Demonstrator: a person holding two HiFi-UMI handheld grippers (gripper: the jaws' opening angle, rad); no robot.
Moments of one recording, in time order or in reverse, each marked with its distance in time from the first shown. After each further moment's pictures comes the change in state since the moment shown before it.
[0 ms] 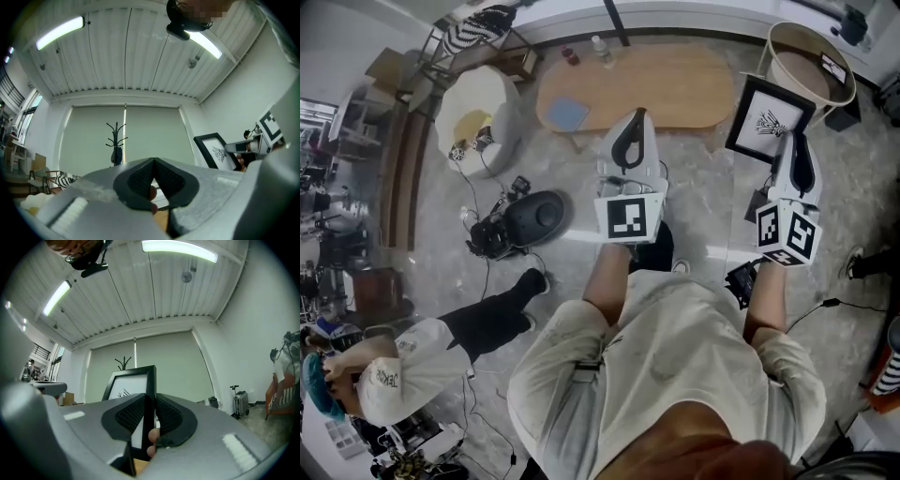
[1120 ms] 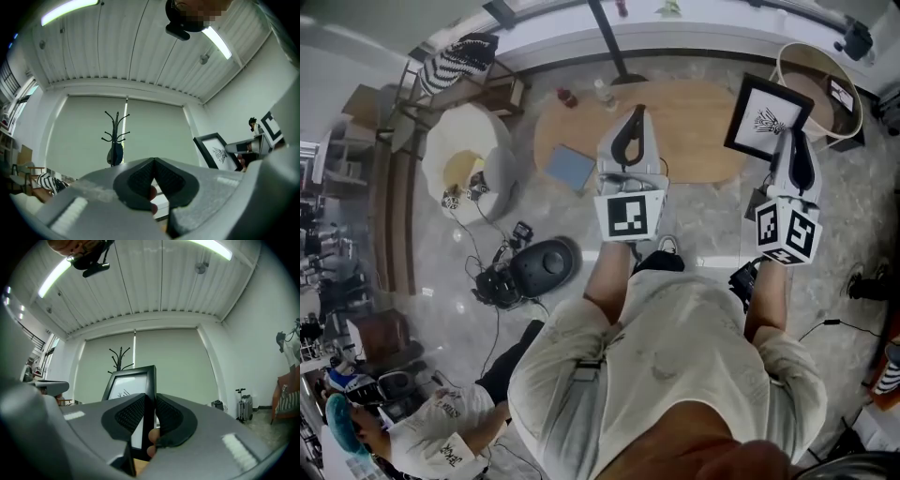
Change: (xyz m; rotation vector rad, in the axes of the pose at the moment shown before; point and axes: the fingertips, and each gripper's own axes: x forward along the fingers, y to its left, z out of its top) left arm 0.228 0.157 -0.059 -0.047 -0.021 -0.073; right arm 0.248 0.083 -0.041 -0.064 -0.001 -0.065
